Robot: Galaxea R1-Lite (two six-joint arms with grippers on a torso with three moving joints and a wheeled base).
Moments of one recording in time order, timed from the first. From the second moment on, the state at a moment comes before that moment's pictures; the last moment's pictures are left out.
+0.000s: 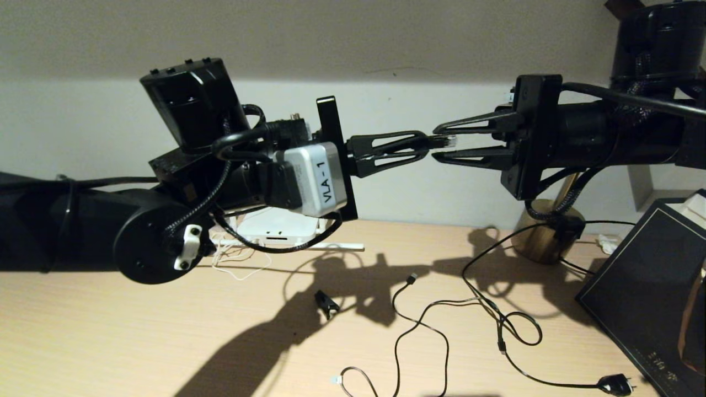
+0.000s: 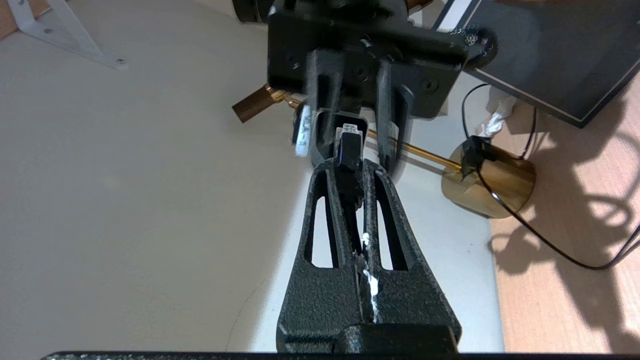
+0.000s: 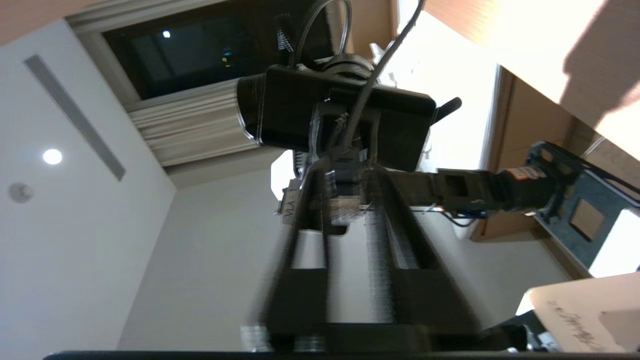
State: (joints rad) left arm -0.60 1.81 -1.23 -0.82 -0.84 1.21; right arm 0.38 1.68 -1.44 -0.09 1.06 1.47
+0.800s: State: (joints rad) left arm -0.43 1.57 -0.92 -0.81 -0.74 0.72; right arm 0.24 1.37 -1.02 -0.13 0.60 0.97
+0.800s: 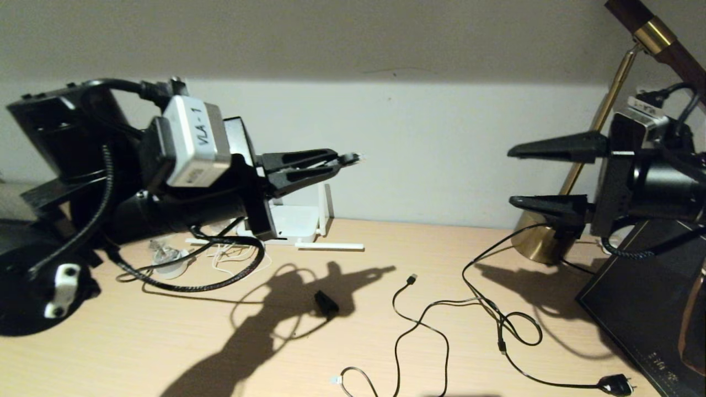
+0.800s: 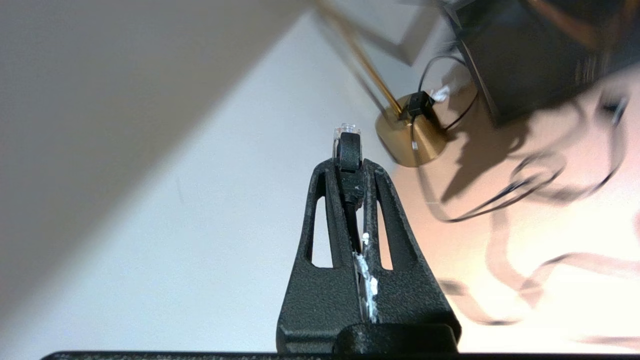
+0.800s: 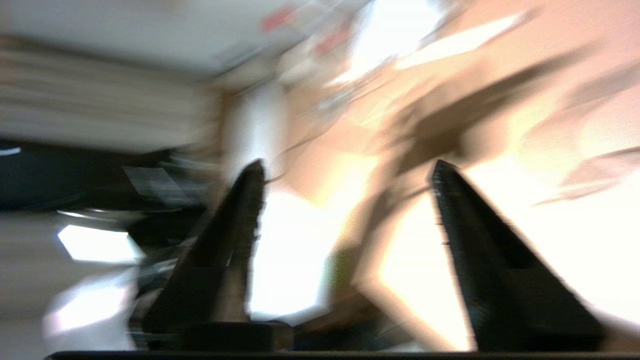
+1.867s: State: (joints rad) left arm -0.44 1.21 -0.66 -0.44 -0.28 -0.30; right arm 0.22 0.29 -0.11 0.00 -0.16 0.06
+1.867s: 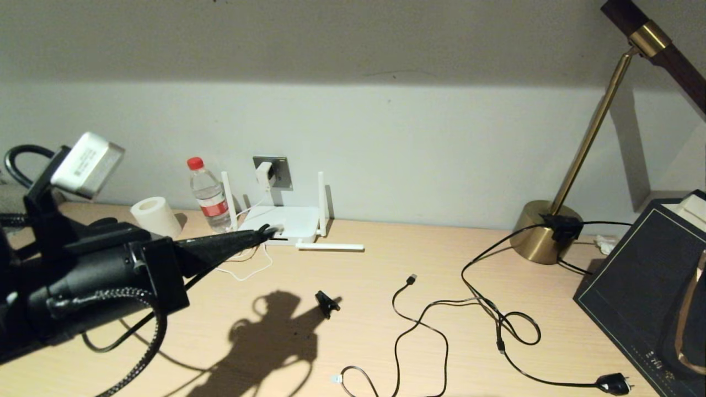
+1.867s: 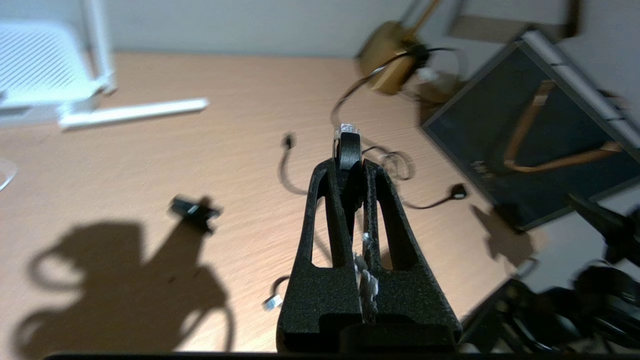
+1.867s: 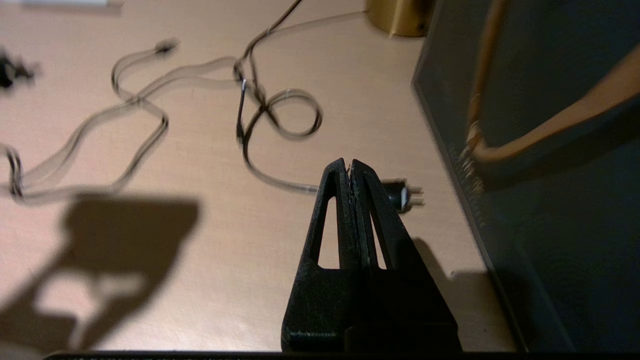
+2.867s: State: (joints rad) left arm -0.45 1.28 -0.50 -0.48 0.05 -0.20; right arm 0.00 0.03 0.00 -0.09 0.03 -0.05
